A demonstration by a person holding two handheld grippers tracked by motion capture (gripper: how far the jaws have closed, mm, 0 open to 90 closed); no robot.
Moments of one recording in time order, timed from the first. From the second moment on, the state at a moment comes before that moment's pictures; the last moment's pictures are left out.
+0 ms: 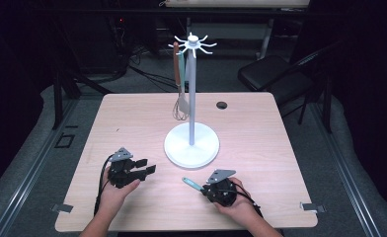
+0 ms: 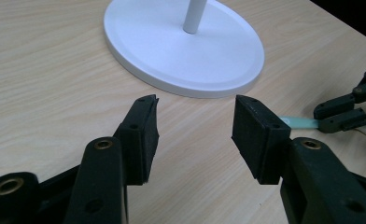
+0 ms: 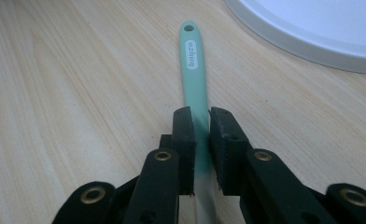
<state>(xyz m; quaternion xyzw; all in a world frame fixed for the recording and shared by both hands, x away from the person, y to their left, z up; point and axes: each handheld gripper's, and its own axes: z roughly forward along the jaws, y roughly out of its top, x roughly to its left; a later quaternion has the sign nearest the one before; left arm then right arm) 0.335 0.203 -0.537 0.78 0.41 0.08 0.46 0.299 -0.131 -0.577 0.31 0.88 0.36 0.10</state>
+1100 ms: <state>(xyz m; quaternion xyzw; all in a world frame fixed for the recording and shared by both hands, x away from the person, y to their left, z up) 0.328 0.122 -0.569 0.82 0.34 -0.03 0.47 0.290 -0.138 -0.566 0.31 0.84 0.44 0.11</state>
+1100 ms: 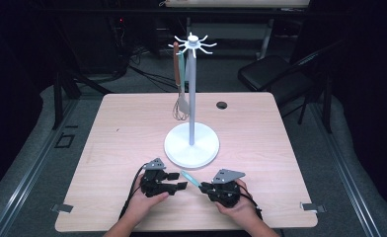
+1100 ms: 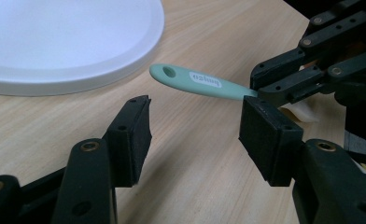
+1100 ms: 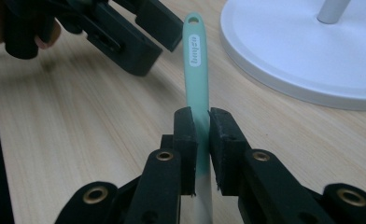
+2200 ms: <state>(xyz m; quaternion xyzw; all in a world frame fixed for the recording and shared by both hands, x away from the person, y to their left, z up) 0.329 0.120 -0.573 0.81 0.35 -0.05 0.48 0.283 -0.147 -0.575 0.31 0.86 0.40 0.06</state>
